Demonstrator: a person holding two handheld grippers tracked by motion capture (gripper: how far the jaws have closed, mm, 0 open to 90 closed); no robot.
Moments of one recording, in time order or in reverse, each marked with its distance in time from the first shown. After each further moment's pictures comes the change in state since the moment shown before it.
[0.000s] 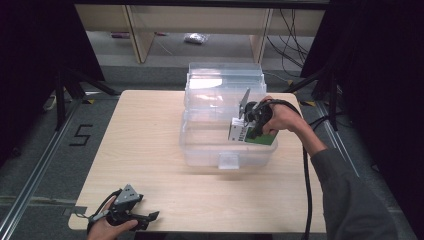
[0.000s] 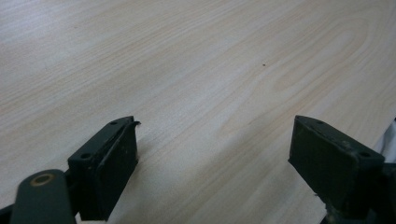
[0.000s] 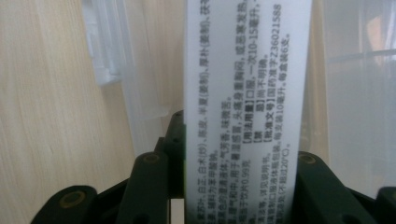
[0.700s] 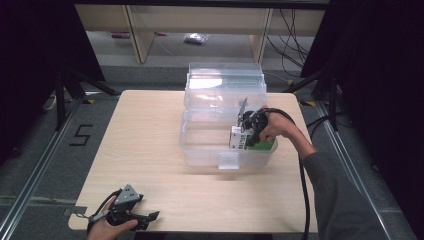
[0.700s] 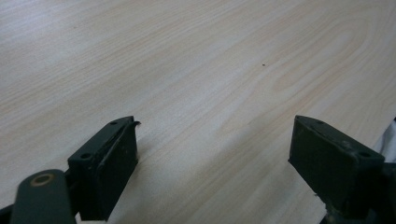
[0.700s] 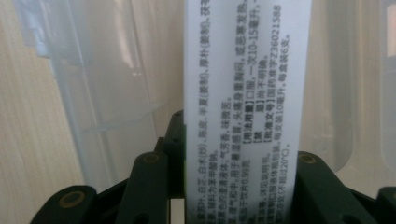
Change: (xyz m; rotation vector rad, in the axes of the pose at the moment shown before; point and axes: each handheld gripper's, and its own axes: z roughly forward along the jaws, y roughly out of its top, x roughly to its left) left arm 0.001 0.000 -0.001 0.010 0.009 0.013; right arm -0.012 -0.008 0.052 0.022 0.059 0.010
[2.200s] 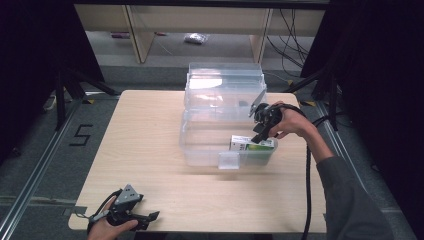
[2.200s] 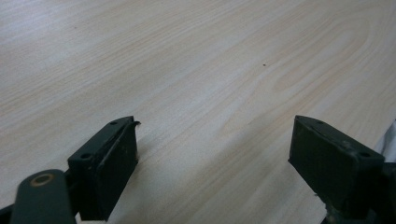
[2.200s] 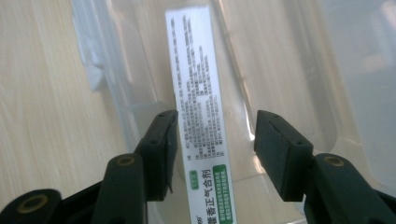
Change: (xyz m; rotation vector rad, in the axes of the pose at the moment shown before) left arm 0.000 0.000 0.000 0.006 0.003 0.007; right arm 0.004 -0.031 -0.036 -0.168 0.001 0.137
